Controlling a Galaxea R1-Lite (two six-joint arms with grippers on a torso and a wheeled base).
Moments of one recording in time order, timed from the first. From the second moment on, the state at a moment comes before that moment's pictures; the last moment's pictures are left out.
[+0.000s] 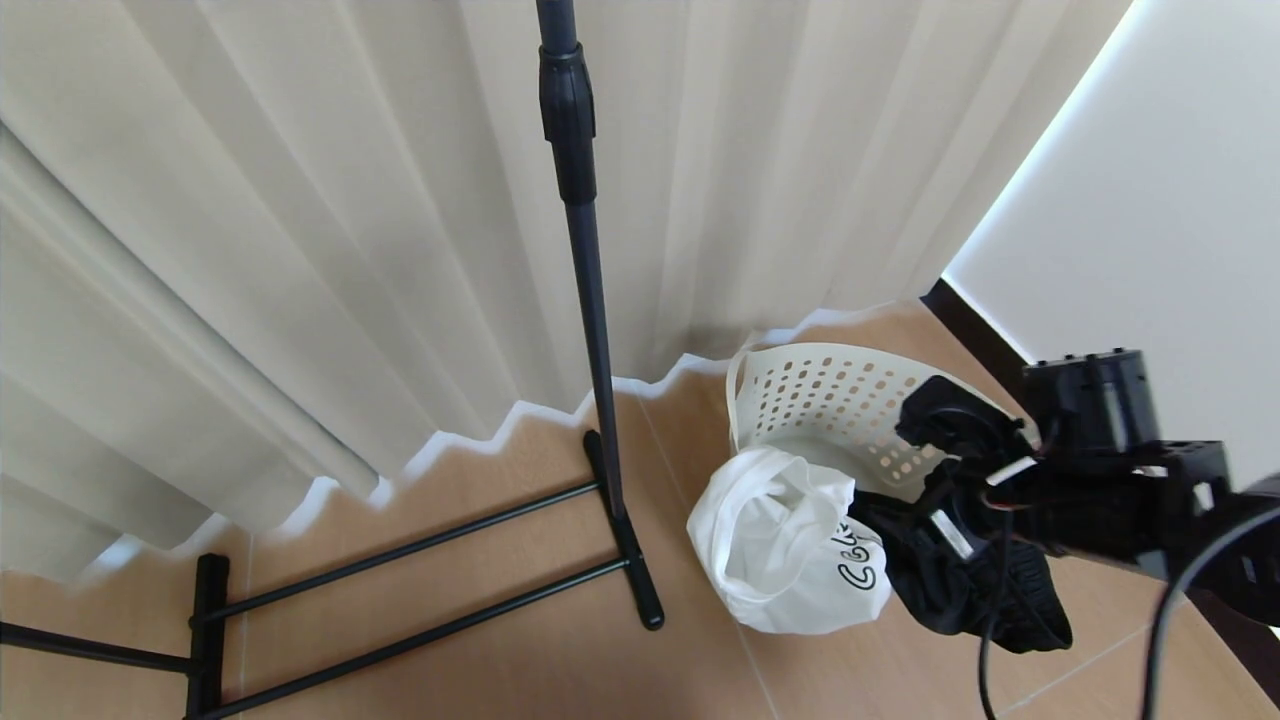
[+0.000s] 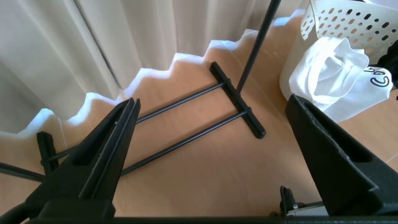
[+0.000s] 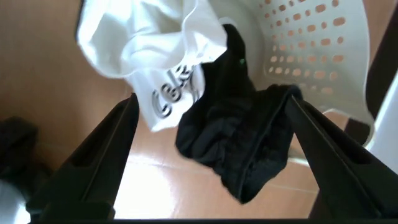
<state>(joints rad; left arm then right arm) 0.00 0.00 0.00 0.01 -0.15 0.03 0.33 1.72 -0.74 -0.33 -0.17 -0.40</state>
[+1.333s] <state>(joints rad) 0.00 0.00 0.00 0.01 -0.15 0.03 0.33 2.32 -1.25 -0.42 -0.31 -0.44</state>
